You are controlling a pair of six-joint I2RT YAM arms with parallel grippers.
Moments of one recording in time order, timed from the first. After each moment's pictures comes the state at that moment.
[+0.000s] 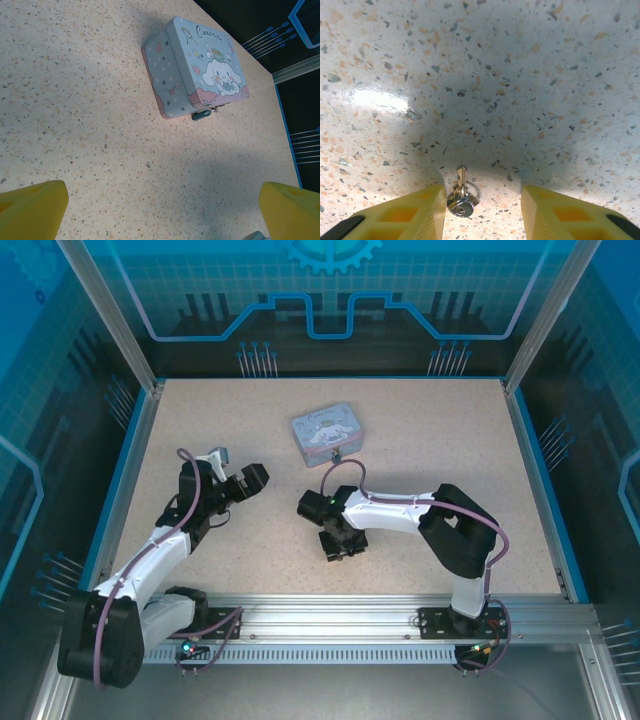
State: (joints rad) left arm -0.12 1.05 0.49 0.03 0.33 -0.69; right arm 0.99 1.87 1.21 -0.93 0.02 0.75
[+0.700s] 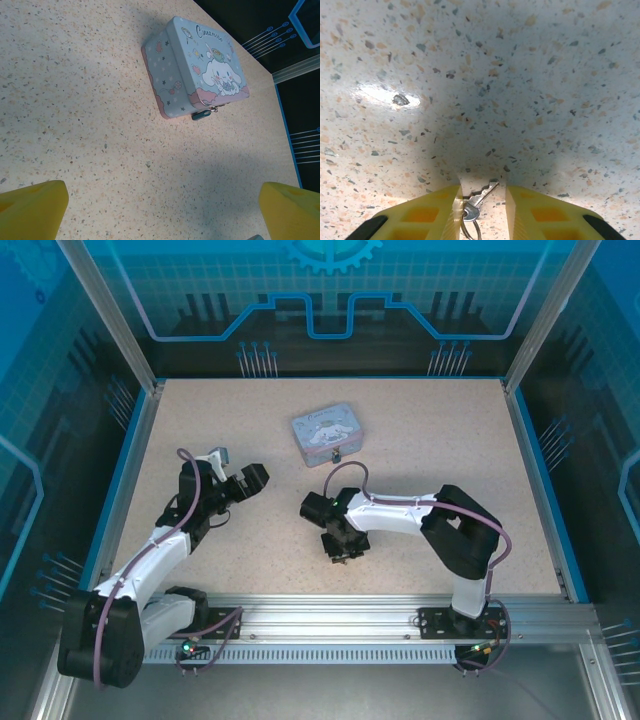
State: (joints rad) left arm -0.12 1.05 0.49 0.03 0.33 -0.69; right arm 0.99 1.85 1.17 -0.93 0.00 0.77
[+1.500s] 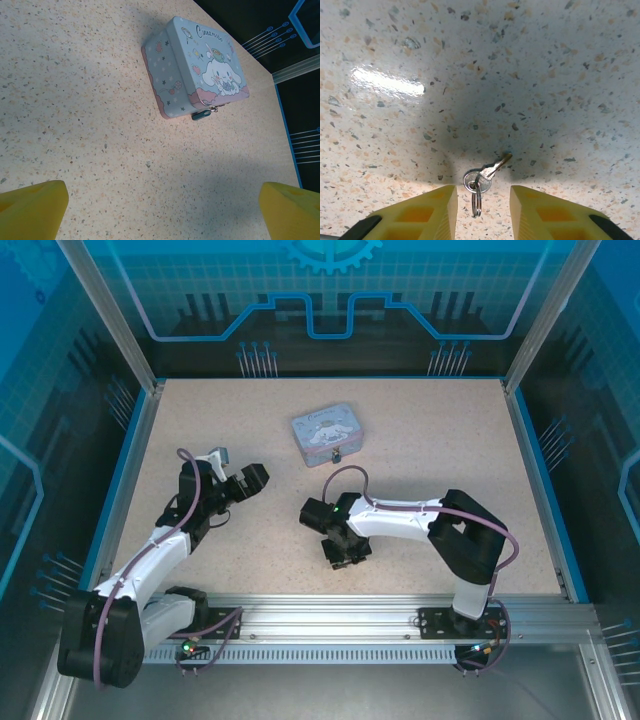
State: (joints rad) left arm -0.12 1.05 0.49 0.03 0.33 -0.69; right arm 1.03 1.81 1.16 -0.95 -0.02 0.77
